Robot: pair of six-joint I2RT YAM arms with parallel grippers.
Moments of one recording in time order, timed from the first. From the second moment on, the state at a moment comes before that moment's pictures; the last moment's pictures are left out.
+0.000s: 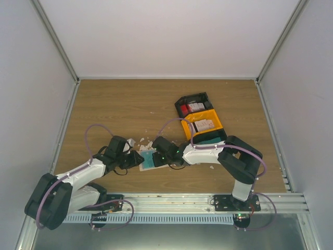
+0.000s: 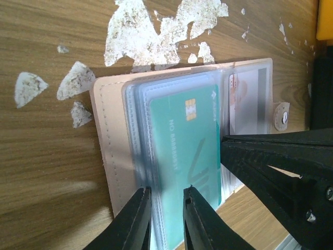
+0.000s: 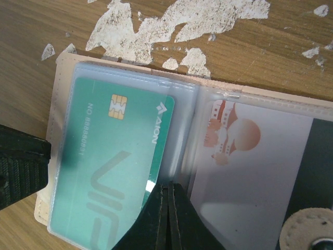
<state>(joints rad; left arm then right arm) -0.42 1.11 0.32 -0.16 0.43 -0.73 1.05 1.80 0.95 -0.13 0.00 0.69</state>
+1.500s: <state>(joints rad) -0.42 1.15 0.32 -0.12 0.49 -0.72 1.05 1.80 0.95 -0.13 0.00 0.70</state>
